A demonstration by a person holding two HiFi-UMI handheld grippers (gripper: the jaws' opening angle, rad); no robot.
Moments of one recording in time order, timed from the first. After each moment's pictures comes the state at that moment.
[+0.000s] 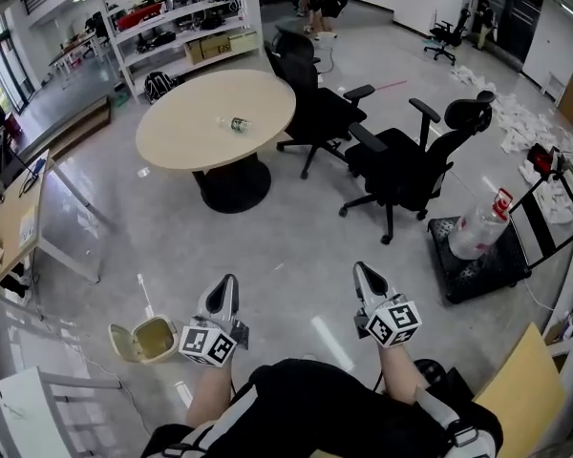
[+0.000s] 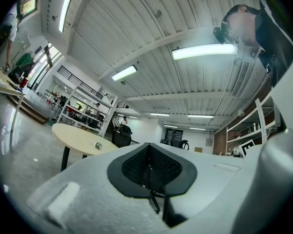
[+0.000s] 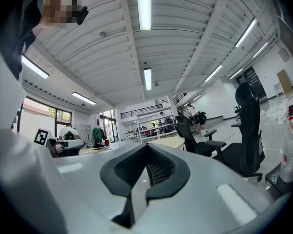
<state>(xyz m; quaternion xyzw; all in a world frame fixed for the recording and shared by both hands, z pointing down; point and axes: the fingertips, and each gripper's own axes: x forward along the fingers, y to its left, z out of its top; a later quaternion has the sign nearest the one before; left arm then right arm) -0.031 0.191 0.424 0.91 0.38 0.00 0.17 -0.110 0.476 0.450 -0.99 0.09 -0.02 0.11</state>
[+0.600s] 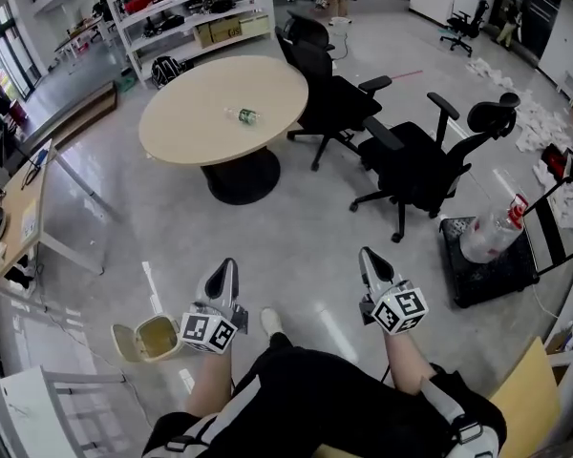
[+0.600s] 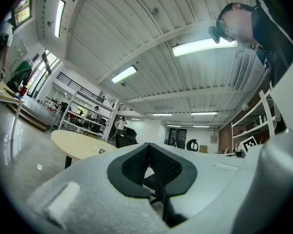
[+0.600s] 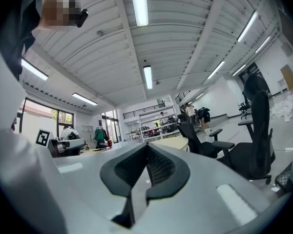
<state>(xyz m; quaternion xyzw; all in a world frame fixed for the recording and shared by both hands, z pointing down) 0.048 0.203 0.426 0.92 0.36 -0.02 0.14 -0.026 0.497 0.459 -0.99 0.11 -0.01 0.12</state>
